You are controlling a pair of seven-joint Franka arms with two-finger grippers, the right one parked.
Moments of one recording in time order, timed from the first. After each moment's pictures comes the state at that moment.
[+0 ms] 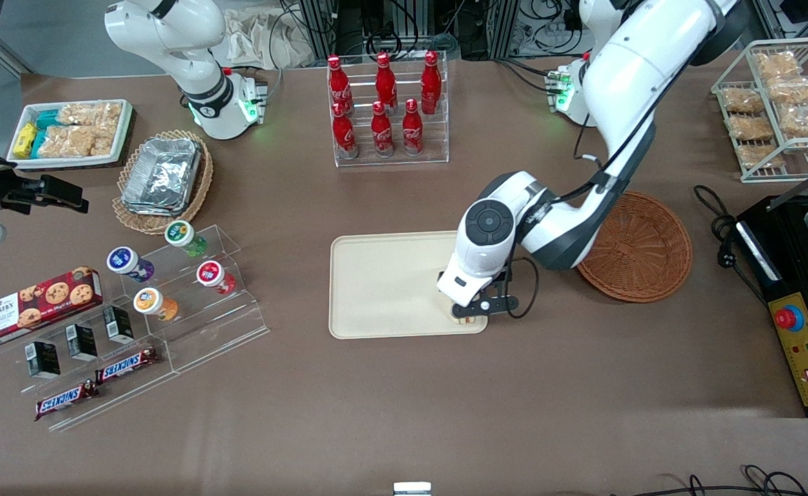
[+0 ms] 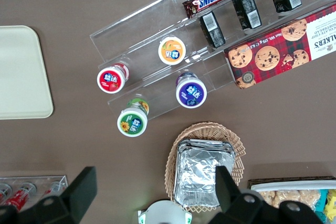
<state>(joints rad) -0.19 0.62 -0.51 -1.56 0.37 2.05 -0.93</state>
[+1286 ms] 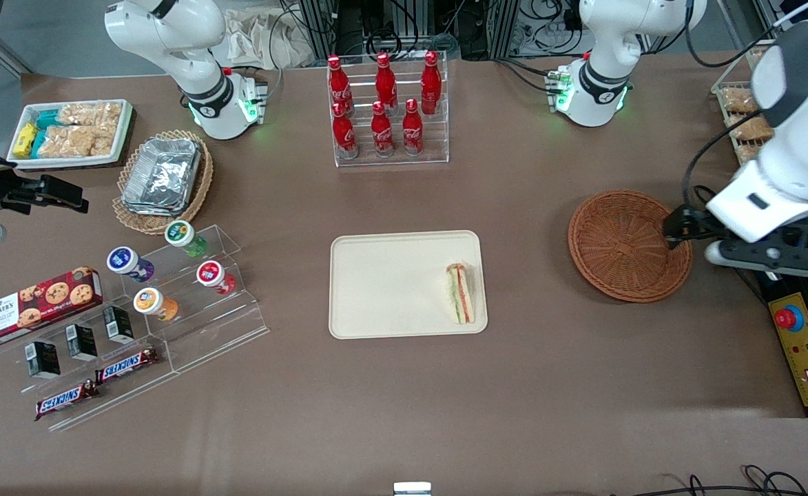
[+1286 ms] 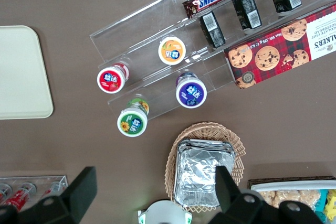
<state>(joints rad) -0.18 0.07 0.10 -1.64 0.04 1.76 0.16</state>
